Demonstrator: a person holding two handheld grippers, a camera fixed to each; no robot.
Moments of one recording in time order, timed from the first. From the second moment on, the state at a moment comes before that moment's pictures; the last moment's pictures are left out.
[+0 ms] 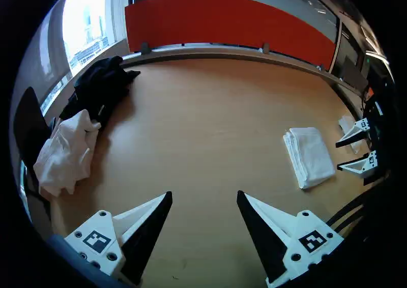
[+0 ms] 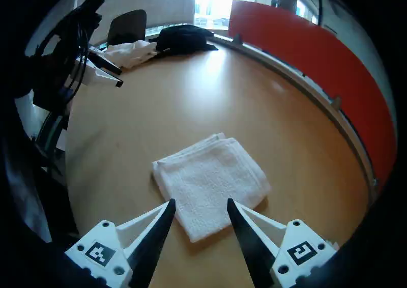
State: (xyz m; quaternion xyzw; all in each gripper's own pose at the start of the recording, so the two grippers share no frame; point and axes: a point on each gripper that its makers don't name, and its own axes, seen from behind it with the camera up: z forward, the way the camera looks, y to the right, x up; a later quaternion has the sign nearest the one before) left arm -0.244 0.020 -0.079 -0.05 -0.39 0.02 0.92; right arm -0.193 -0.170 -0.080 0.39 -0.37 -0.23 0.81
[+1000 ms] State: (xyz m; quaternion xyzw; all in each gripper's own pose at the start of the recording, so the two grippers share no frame) left arm -0.244 0.023 -0.081 -0.06 -0.39 0.02 0.92; right arm -0.246 -0.131 -0.110 0.35 -0.42 -0.23 0.80
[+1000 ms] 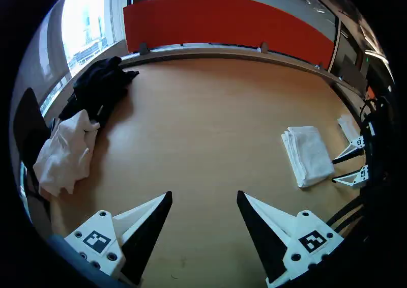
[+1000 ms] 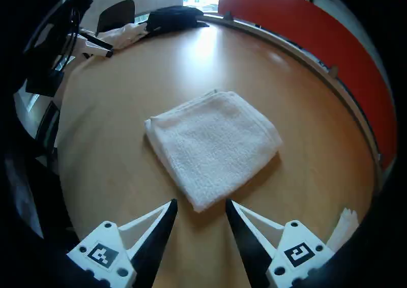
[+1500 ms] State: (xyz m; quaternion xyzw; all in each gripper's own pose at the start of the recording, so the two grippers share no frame) left arm -0.244 0.024 -0.081 -0.06 -0.39 0.02 0.92; right arm -0.254 -0.130 -0.112 0.35 -0.43 -0.22 0.80
